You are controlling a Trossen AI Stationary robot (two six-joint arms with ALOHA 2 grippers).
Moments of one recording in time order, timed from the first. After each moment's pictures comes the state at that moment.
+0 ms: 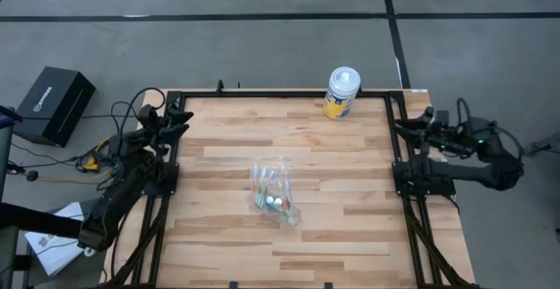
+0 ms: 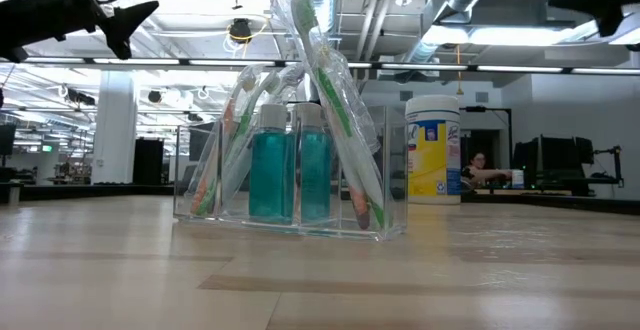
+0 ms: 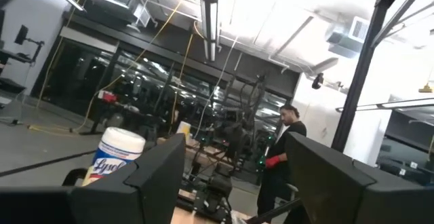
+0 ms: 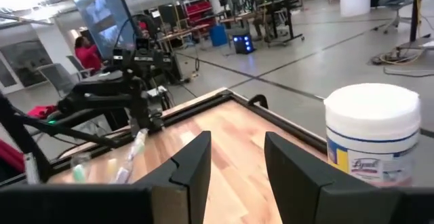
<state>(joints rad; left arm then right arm) 1.26 0.26 0.02 1.02 0.93 -1.08 -0.11 0.01 0.67 -0.71 0.29 0.26</state>
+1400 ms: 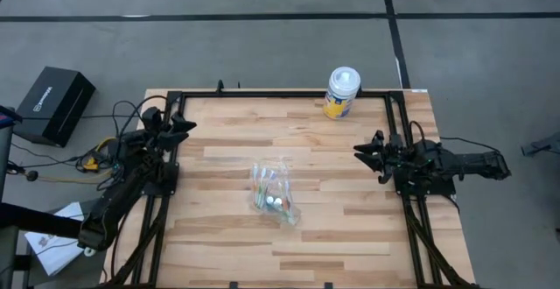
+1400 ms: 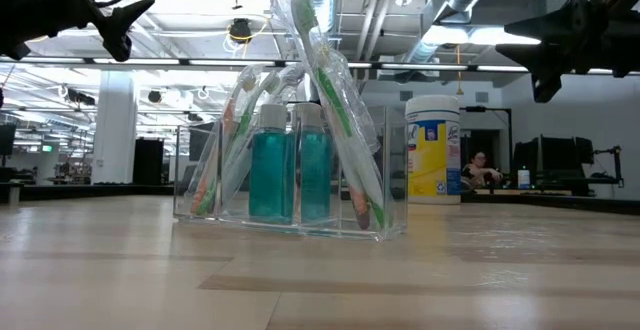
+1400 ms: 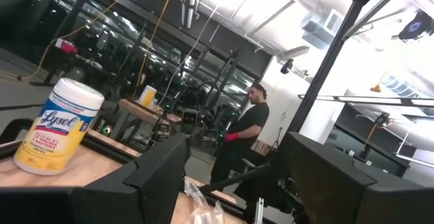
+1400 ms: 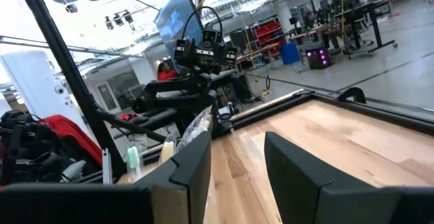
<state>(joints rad) 1.26 0.26 0.02 1.10 1.08 -1.32 0.04 0.00 0.01 0.14 0.18 0.34</state>
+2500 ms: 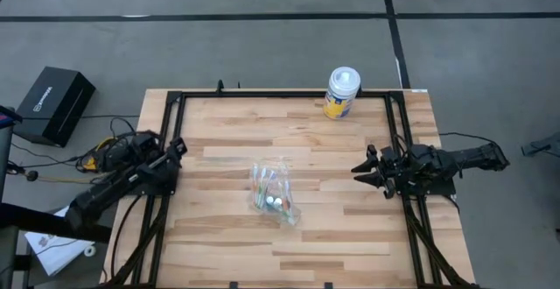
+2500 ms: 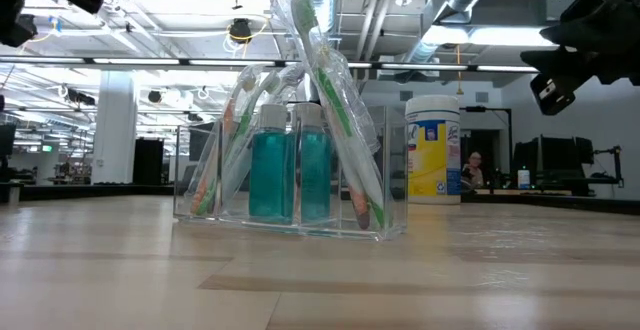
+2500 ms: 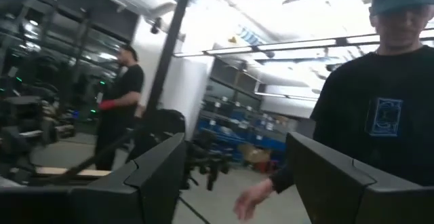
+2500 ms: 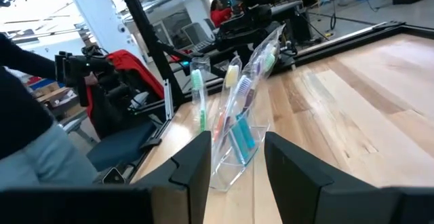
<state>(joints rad) 0.73 0.01 0.01 1.10 1.06 -1.32 0.16 0.04 0.01 0.01 0.00 0.38</state>
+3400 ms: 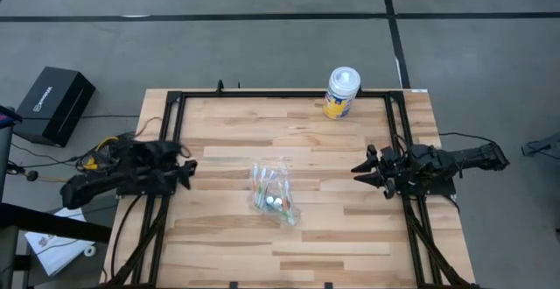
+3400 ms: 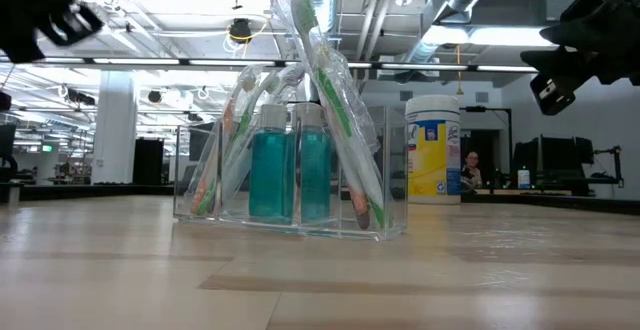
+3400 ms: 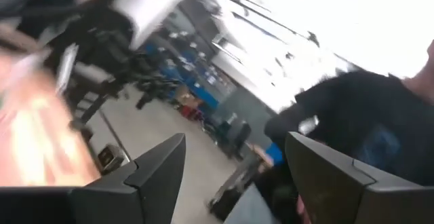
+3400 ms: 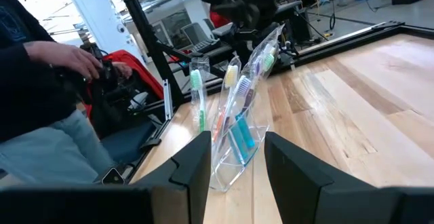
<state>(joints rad) 0.38 0.00 0.01 0.66 1.11 -1.32 0.16 0.04 0.01 0.01 0.00 0.38</state>
